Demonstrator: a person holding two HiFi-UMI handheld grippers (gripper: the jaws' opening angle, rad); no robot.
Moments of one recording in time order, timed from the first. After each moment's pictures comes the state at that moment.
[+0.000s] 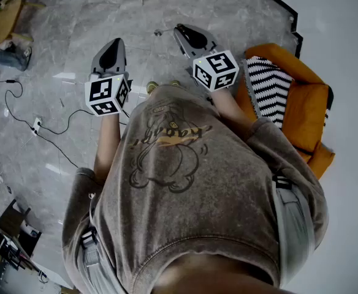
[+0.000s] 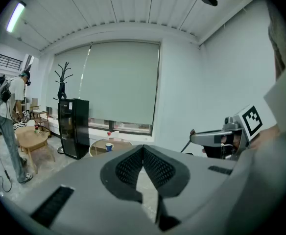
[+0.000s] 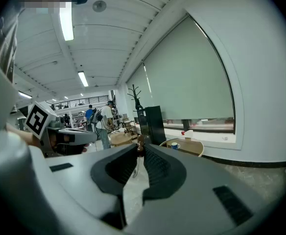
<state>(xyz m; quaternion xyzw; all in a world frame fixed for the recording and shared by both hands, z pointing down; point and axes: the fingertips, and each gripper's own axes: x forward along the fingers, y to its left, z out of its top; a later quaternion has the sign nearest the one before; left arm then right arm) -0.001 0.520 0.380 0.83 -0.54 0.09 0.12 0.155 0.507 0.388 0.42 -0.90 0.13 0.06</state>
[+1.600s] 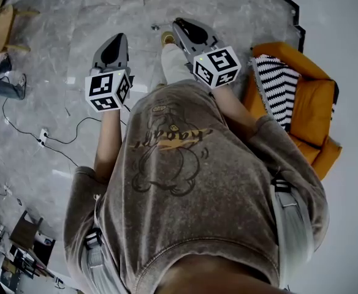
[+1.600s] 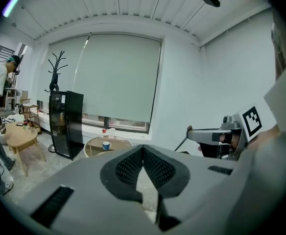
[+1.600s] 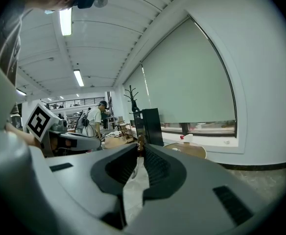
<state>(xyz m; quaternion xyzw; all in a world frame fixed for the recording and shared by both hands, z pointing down) -0.060 0.436 0.414 0.85 -0.50 0.09 0.14 0.081 0.432 0.404 0.45 -0.89 0.11 0.04</state>
